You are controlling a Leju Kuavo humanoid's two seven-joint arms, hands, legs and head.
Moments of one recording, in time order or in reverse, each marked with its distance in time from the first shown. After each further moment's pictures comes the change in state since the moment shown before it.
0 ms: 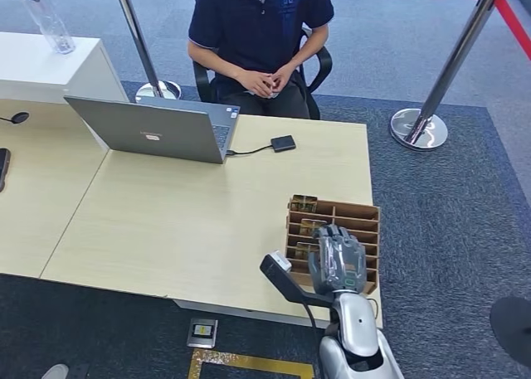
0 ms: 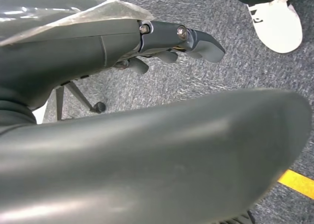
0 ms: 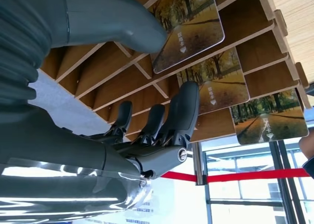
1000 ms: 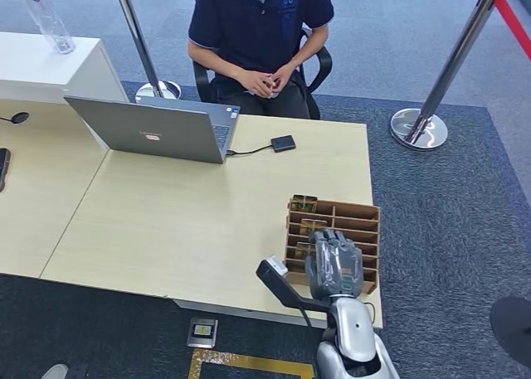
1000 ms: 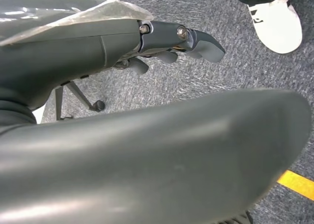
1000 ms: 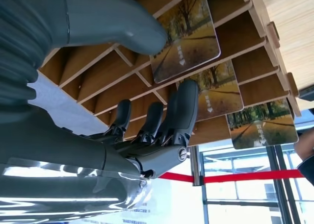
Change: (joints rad) left arm 0.000 0.000 0.000 -0.001 0.010 0.003 0.000; right arm 0.020 0.000 0.019 -0.012 0.006 -0.005 0.002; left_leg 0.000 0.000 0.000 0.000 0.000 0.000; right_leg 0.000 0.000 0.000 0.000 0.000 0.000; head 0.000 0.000
